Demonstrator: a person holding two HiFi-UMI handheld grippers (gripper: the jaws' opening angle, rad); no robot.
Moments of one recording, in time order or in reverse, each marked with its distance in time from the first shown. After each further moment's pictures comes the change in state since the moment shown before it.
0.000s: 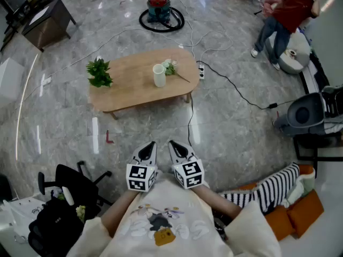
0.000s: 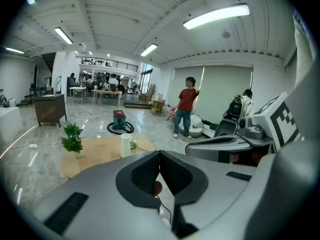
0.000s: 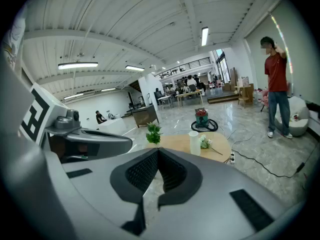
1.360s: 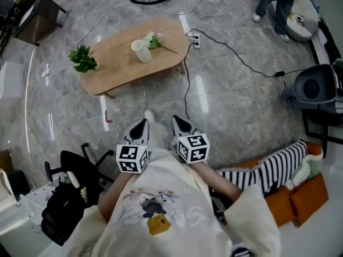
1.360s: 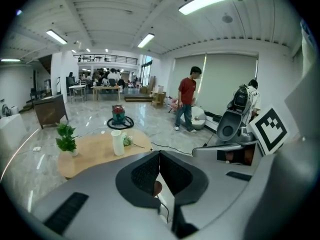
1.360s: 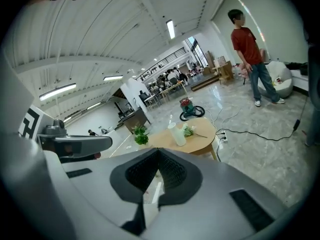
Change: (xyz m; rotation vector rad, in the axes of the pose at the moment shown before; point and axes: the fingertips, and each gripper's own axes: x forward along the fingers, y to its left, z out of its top) left arm 0.082 -0.080 0.011 0.030 0.094 0.063; right arm -0.039 -0.153 -0.035 0.302 0.010 -0.021
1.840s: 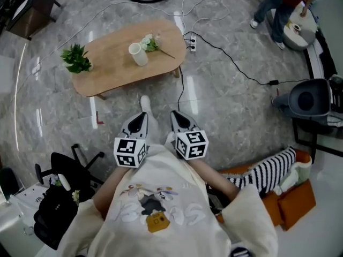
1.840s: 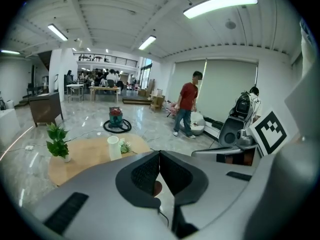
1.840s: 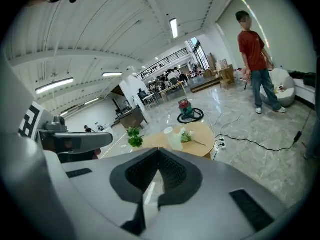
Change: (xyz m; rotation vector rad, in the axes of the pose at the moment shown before) left arm 0.059 0.036 0.041 -0.029 -0.043 -0.044; right arm 0.057 -0.024 0.044 -0.050 0.011 -0.033
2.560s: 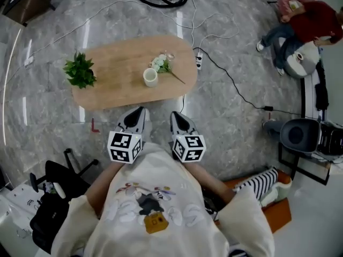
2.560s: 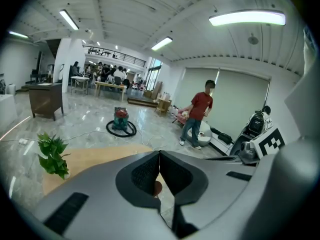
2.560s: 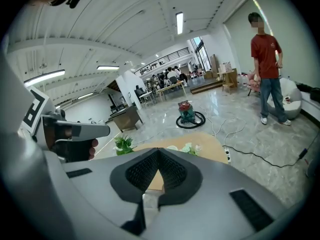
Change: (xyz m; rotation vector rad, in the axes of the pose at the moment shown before) left arm 0.098 0.197 0.128 -0.115 -0.022 -0.021; right arm 0.195 0.020 0.130 -0.044 0.020 -0.065
